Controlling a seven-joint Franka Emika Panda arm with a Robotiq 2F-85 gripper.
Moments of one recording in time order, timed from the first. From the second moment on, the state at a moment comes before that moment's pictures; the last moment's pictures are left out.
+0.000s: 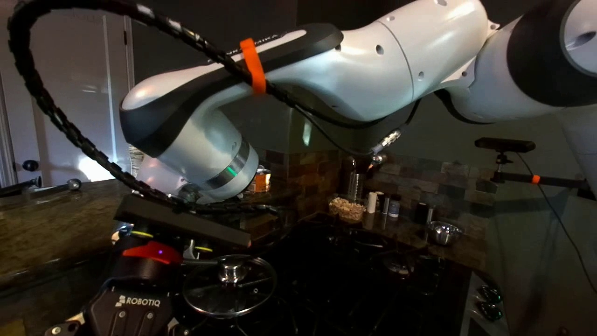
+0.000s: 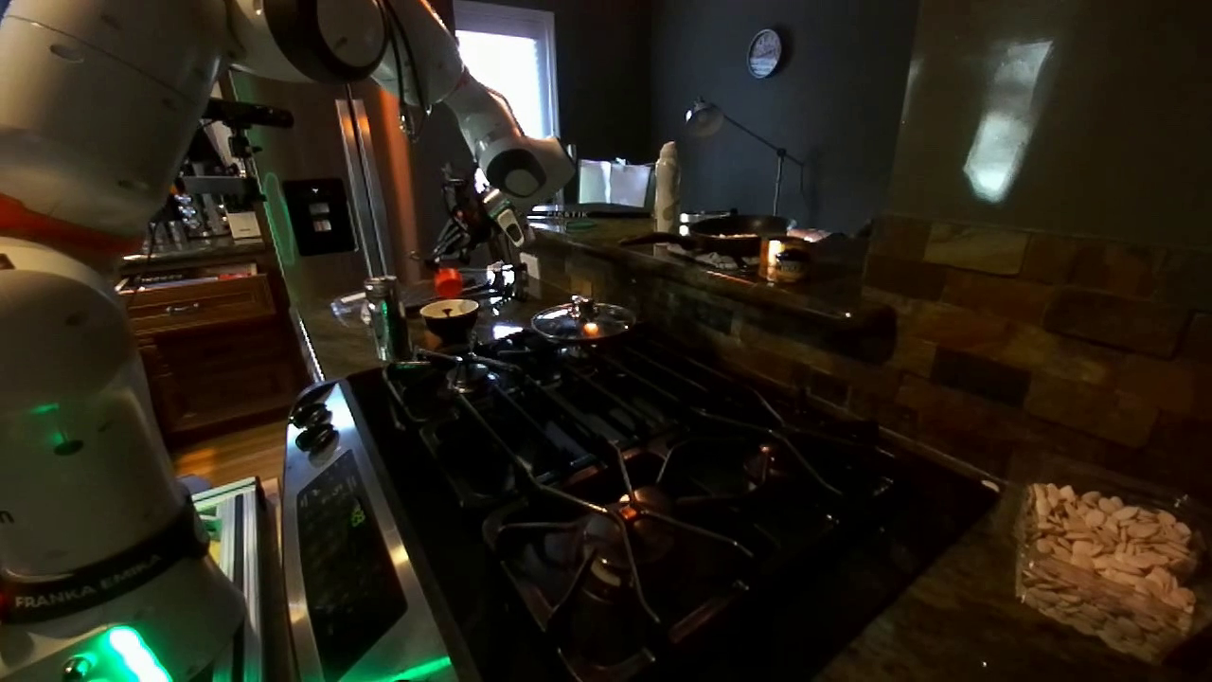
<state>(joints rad) 0.32 0.55 0.26 -1.59 0.72 1.71 0.34</state>
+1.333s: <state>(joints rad) 0.31 0.55 0.23 -1.55 0.72 1.74 0.32</state>
